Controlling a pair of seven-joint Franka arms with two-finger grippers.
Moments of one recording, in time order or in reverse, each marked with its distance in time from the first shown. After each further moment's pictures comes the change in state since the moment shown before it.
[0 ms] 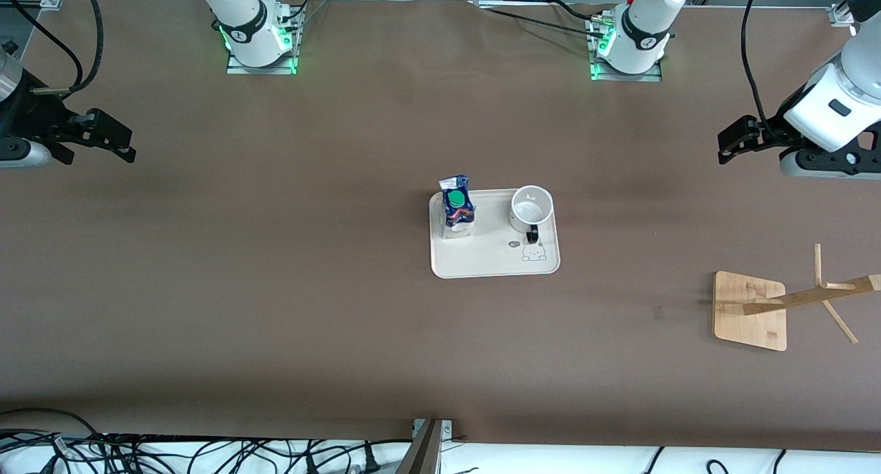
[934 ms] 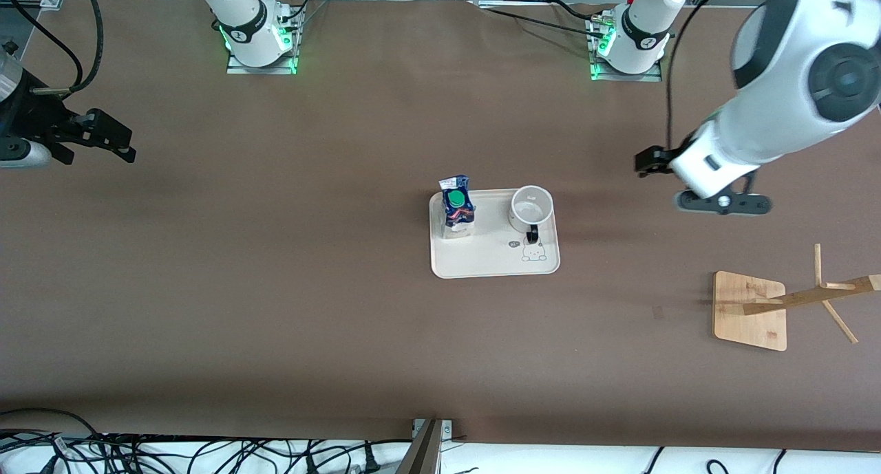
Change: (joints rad) left arm -0.032 0.168 -0.152 0.026 -0.015 -0.035 -0.182; right arm 0.000 0.000 0.000 0.000 0.000 0.000 0.000
